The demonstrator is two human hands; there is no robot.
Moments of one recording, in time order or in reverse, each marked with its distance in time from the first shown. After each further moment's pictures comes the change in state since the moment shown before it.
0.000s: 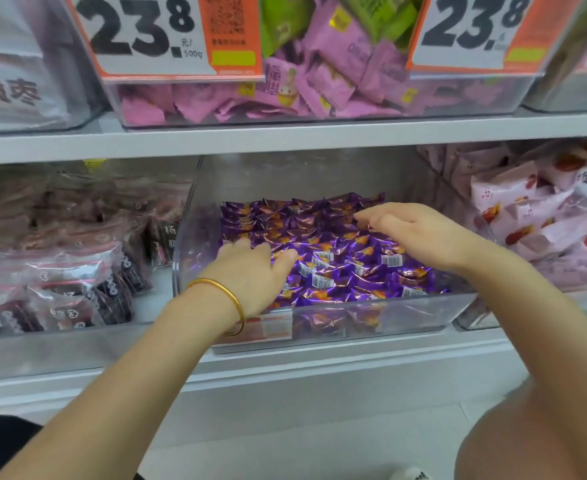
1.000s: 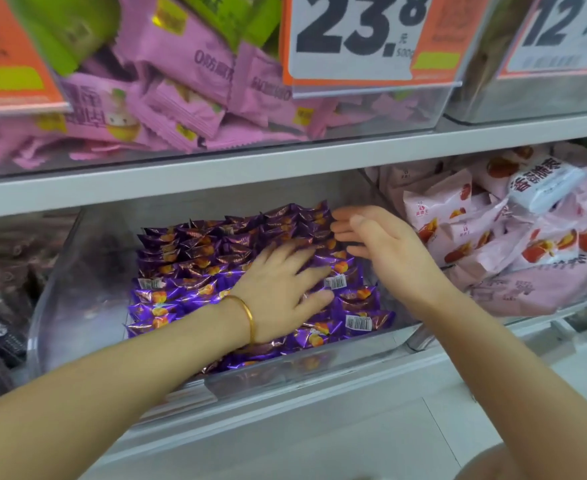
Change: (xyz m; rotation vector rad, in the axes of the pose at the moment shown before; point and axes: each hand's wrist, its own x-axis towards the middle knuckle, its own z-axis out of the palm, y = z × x) left_hand 0.098 0.072 0.045 0.082 0.147 0.553; right_hand 0.001 0.040 -0.005 0.507 0.413 0.150
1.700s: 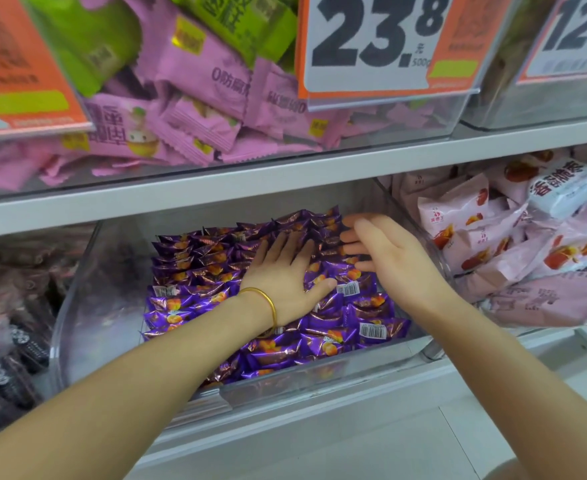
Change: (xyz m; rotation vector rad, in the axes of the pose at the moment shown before) left_hand 0.023 -0.017 0.014 0.011 -0.010 -0.240; right_hand 0.000 -0.003 0.009 -0.003 0.007 0.060
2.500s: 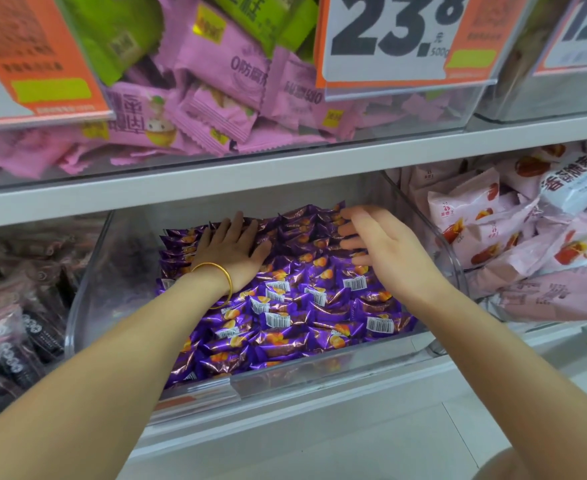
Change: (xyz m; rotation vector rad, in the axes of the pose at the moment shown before) left_hand 0.005 -0.077 -0.004 -0.050 -0.070 -0.295; right_hand 0.003 -0.002 0.009 0.011 -0.053 0.008
